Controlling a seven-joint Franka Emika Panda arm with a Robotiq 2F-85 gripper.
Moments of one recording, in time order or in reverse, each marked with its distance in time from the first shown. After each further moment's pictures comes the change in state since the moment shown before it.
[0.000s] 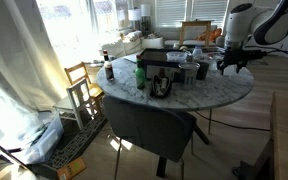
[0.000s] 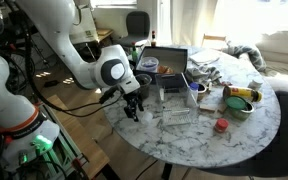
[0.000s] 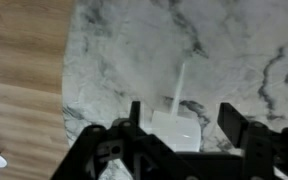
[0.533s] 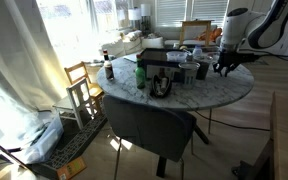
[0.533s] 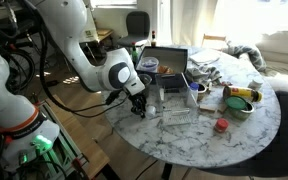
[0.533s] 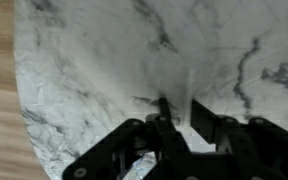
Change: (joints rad) arm -0.006 0.091 0.011 0.065 0.014 0.085 0.000
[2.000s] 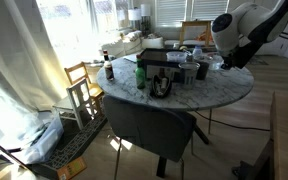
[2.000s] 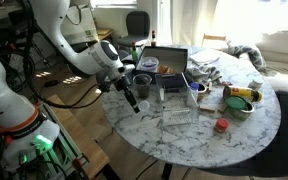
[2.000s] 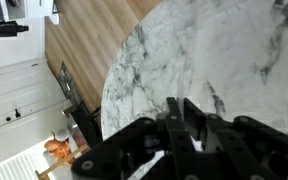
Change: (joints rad) arm 0.181 -0.148 0.117 -0.062 -0.308 -0.644 -0.229
